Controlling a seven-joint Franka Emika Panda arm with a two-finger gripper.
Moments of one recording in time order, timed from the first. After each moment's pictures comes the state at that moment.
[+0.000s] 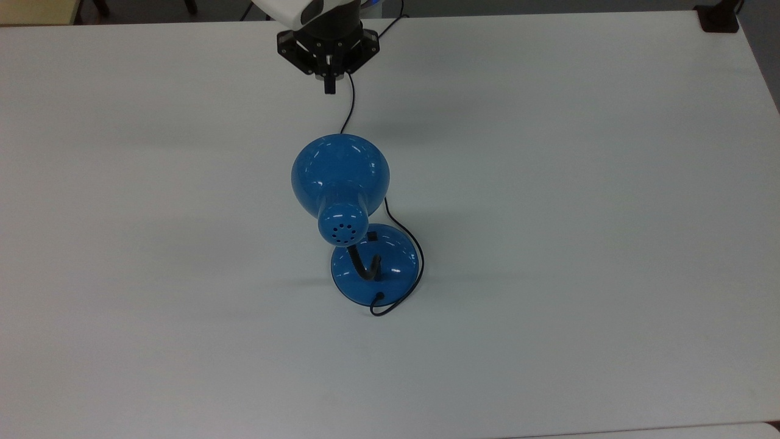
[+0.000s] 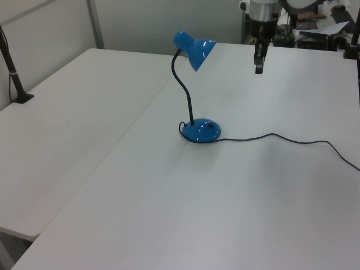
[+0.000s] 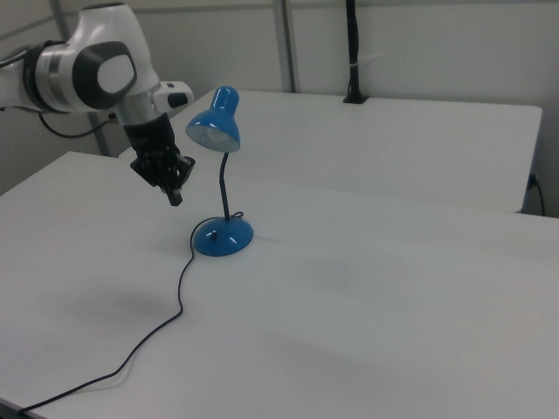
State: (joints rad) arm 0.02 0.02 0.07 -1.81 -0.09 1.87 -0.02
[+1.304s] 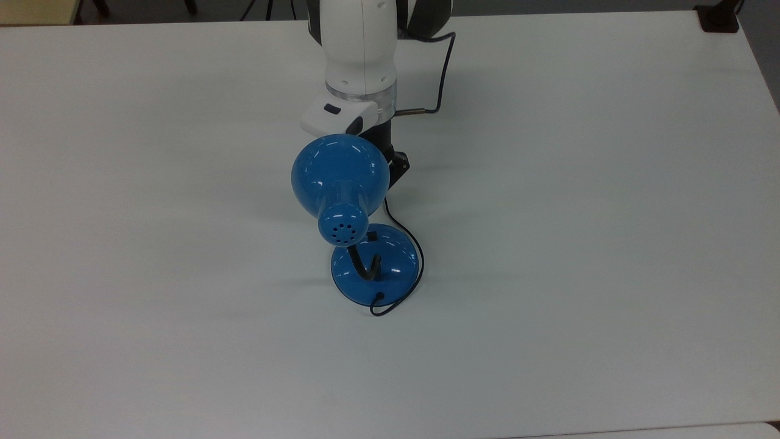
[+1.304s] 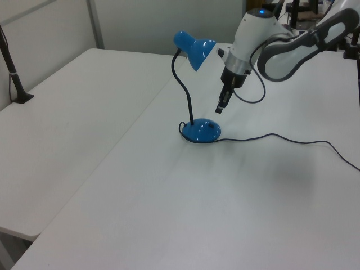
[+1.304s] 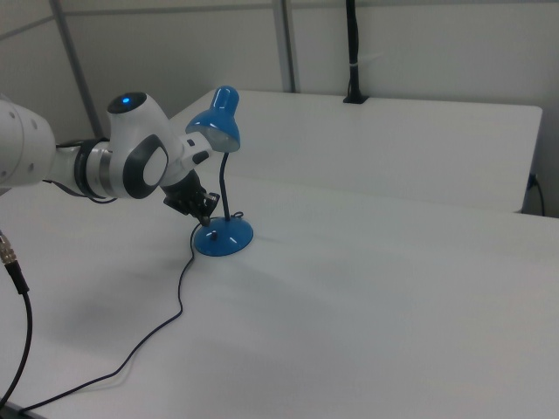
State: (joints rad) arm 0.06 0.27 0.08 -1.95 -0.09 2.58 -0.02
